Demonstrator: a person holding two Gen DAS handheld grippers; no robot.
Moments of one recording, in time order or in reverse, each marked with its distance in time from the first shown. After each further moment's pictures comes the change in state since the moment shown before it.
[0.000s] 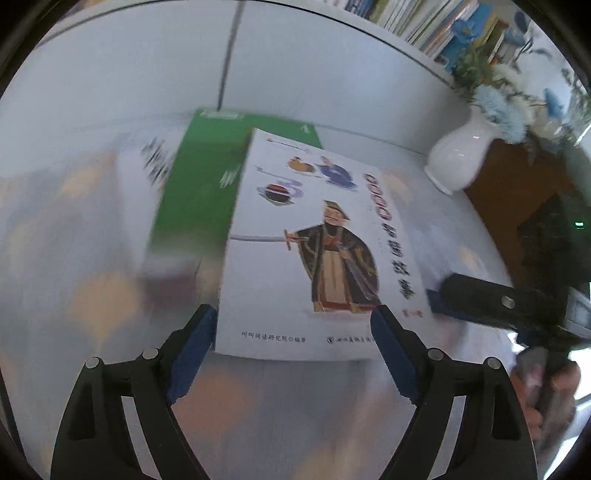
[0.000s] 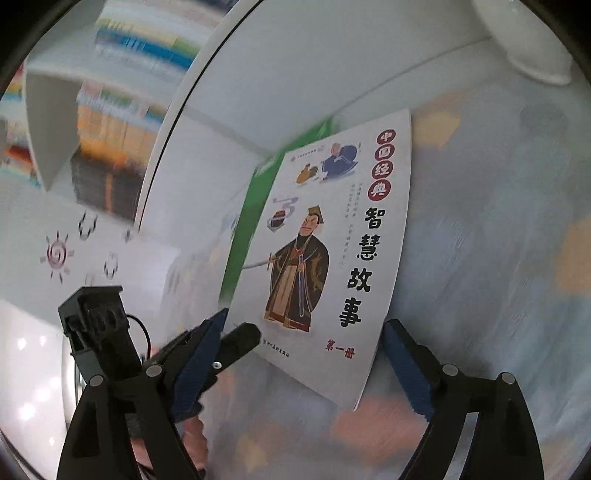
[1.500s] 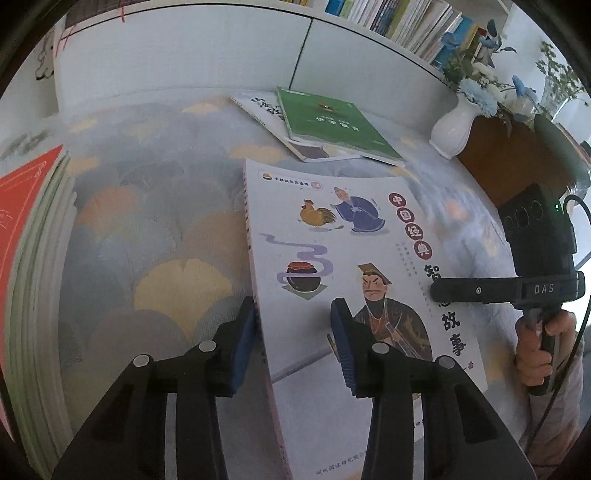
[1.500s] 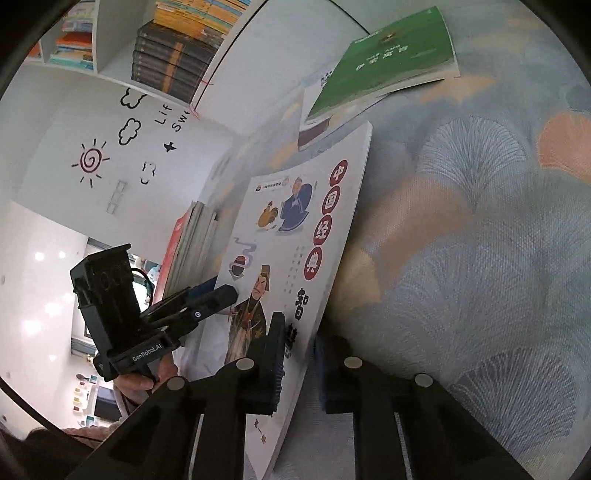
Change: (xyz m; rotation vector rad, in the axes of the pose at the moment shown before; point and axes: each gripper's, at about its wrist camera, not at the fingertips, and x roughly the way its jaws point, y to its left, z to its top) left arm -0.088 0.093 -0.120 0.030 -0.056 0.045; right arm 0.047 0.044 -0.125 -0.183 0.189 0.134
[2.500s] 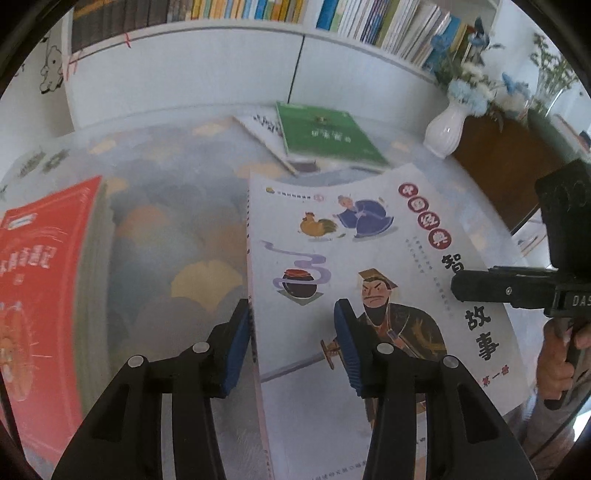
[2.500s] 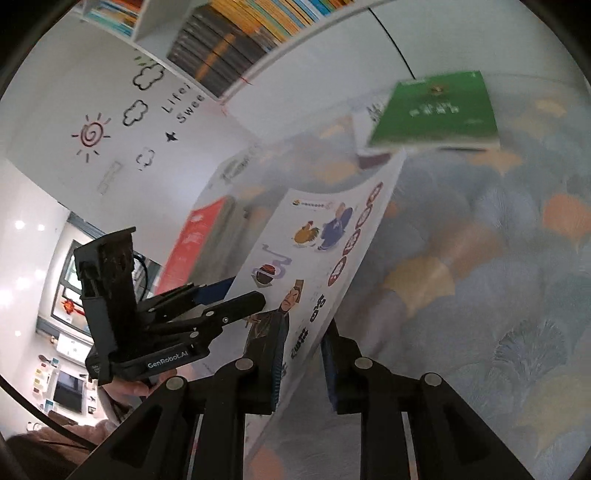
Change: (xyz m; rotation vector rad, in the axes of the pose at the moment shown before) left arm -0.051 -0.015 0.004 0.026 -0.006 0.044; right arm -0.024 0.102 -0.018 -0.125 -0.068 -0.112
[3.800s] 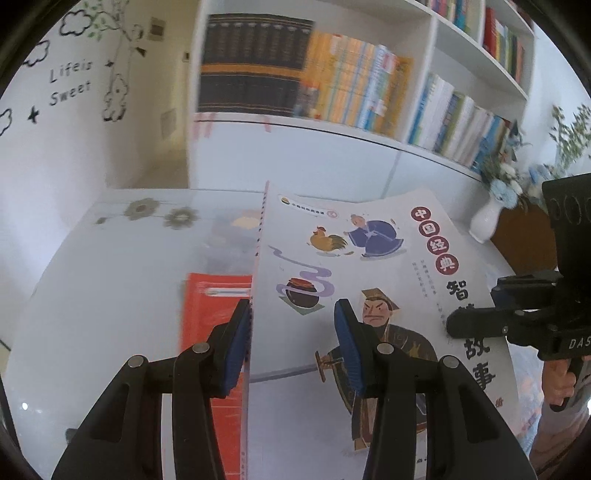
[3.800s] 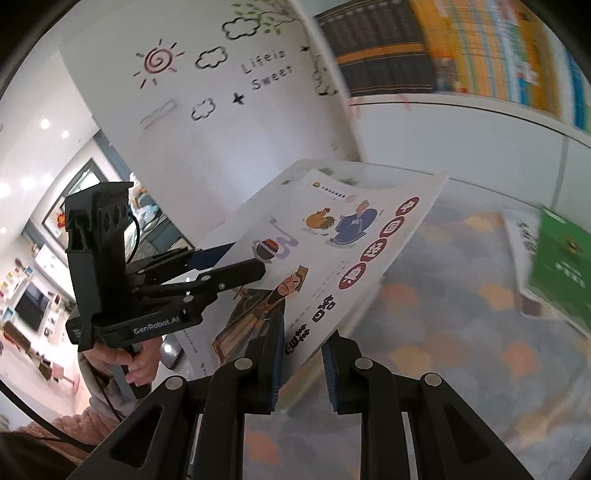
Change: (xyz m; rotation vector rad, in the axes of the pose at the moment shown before) left arm -0.134 0.171 0.018 -0.073 -0.258 0.131; right arm 0.112 0.215 0.064 -0.405 0.043 -0.039
